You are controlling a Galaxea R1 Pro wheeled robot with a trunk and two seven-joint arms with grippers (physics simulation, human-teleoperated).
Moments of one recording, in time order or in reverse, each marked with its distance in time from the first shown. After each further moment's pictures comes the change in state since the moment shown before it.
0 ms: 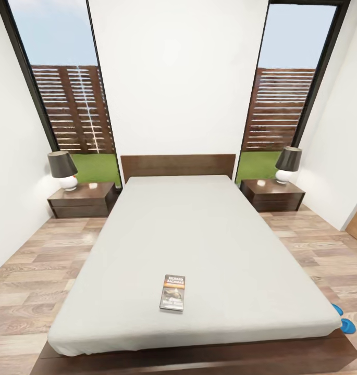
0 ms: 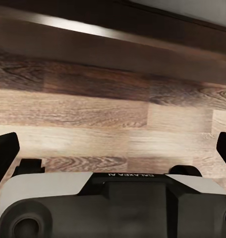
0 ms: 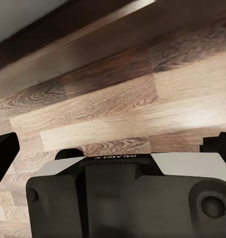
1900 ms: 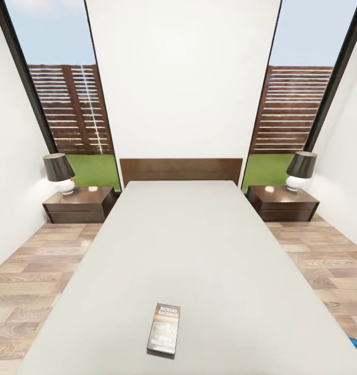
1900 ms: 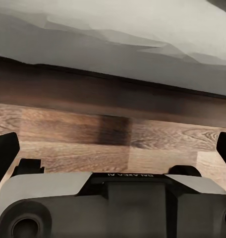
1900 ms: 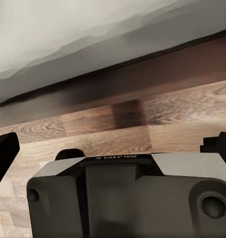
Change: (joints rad) left arm -0.001 -0.001 0.000 0.000 0.000 0.000 0.000; right arm 0.000 -0.001 0.000 0.000 -0.003 0.000 0.002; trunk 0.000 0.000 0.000
